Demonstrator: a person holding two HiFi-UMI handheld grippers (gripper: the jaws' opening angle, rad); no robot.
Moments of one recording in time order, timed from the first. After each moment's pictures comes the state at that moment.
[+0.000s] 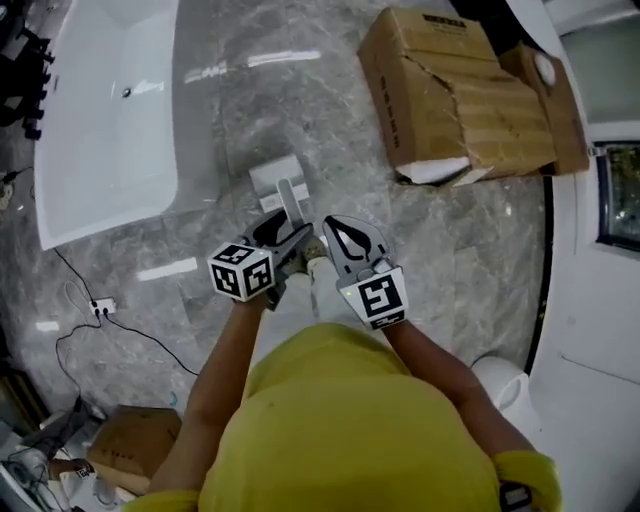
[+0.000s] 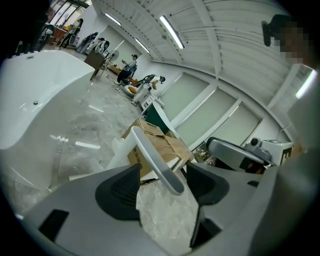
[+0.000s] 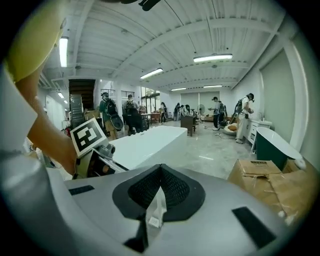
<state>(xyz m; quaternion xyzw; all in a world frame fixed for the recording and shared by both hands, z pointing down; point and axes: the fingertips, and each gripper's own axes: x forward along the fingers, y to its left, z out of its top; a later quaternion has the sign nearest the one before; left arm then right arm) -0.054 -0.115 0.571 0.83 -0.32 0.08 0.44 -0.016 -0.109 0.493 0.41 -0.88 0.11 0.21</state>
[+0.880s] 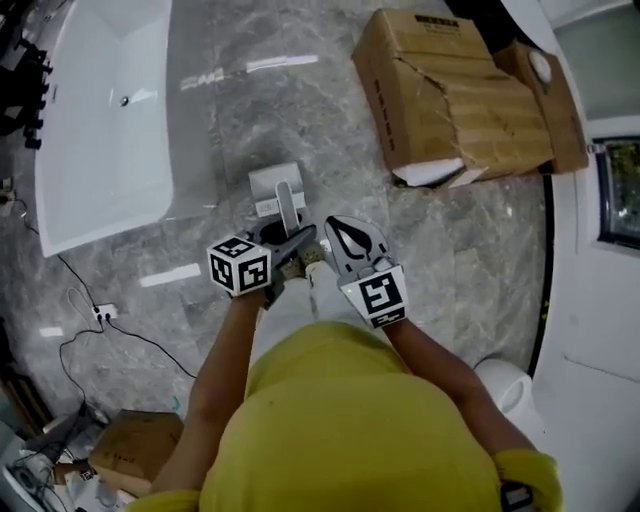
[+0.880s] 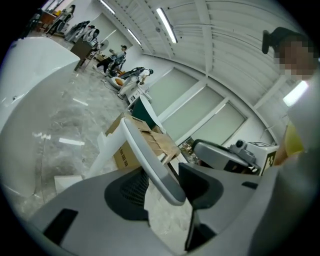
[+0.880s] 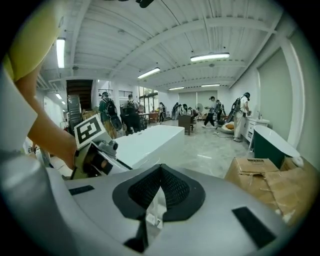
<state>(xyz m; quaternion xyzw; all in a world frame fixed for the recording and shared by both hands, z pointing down) -0.011 -0.118 0.557 0.86 -0.24 0.08 0.45 0.015 -0.116 0.498 0.41 -0.88 0.12 0.21</state>
